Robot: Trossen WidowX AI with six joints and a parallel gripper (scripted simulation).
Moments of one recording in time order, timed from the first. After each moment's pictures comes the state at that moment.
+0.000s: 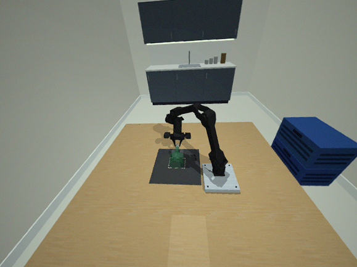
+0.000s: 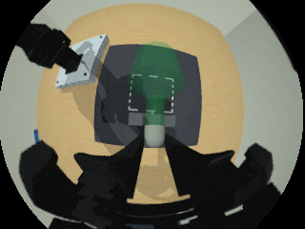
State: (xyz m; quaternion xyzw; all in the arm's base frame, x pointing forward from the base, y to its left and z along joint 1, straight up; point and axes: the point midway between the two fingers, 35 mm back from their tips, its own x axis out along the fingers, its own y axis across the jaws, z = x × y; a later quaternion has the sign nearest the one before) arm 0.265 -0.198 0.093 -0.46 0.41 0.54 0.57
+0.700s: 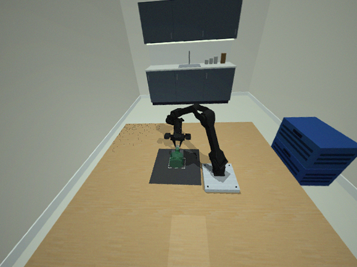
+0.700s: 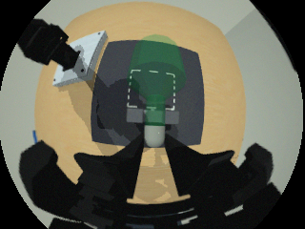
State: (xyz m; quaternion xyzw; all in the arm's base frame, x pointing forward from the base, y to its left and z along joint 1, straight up) arm 0.265 -0.205 0.080 -0.46 0.42 0.54 0.57
